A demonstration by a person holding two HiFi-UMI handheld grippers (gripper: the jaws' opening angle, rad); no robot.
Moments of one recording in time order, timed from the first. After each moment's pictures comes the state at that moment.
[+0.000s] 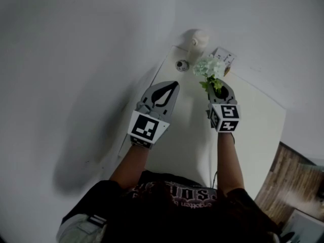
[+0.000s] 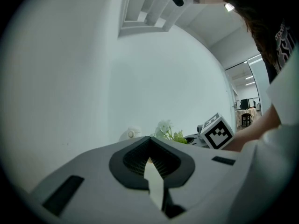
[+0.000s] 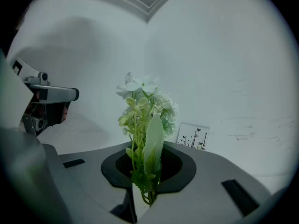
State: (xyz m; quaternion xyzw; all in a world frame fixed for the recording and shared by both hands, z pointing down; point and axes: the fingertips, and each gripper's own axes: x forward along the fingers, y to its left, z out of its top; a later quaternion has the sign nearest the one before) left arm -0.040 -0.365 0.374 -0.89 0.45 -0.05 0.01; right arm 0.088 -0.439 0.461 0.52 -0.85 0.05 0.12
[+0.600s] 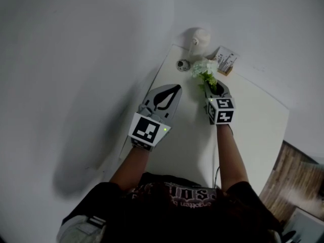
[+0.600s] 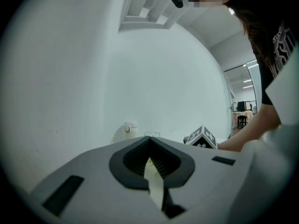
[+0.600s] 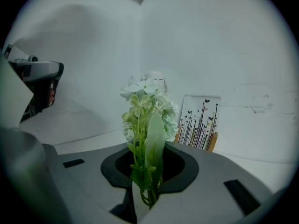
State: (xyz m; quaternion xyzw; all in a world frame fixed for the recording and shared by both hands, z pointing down) left arm -0.033 -0.368 0.391 -0.90 0.43 -0.05 -0.02; right arm 0.084 -0.468 0.533 0.50 -0.84 0.10 0.17
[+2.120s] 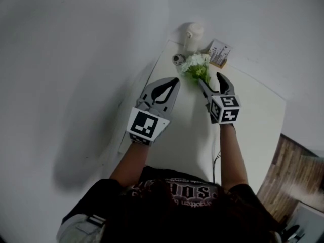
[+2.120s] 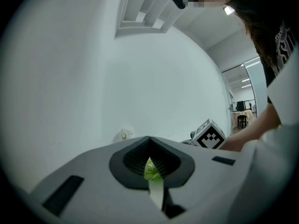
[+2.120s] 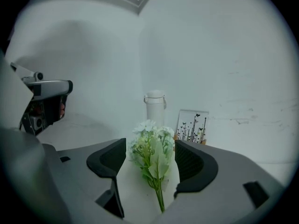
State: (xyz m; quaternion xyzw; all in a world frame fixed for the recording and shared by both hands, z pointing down) left arm -0.026 -0.354 0.372 -0.90 0.43 -0.05 0.01; right arm 0.096 -0.435 0.490 0.50 -0.85 0.11 0.14
